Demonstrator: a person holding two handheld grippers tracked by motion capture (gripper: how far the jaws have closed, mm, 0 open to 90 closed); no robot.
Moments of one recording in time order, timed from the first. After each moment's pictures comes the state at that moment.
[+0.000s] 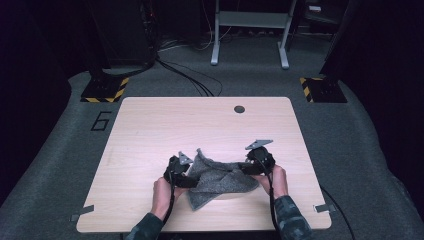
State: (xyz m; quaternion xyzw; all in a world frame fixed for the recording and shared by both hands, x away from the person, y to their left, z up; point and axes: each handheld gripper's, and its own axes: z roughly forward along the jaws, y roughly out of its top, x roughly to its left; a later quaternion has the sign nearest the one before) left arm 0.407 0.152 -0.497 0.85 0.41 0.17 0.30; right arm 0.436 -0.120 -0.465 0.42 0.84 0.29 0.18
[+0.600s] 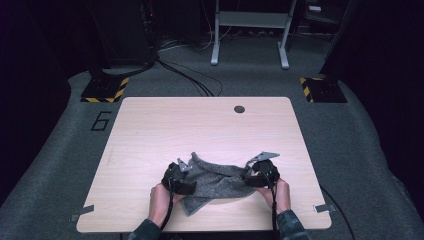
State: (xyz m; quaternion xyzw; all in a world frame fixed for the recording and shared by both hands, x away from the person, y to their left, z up) left arm 0.386 0.170 -0.509 0.85 0.42 0.17 0.27; right arm 0.398 -0.137 -0.484 0.45 0.83 0.31 0.16
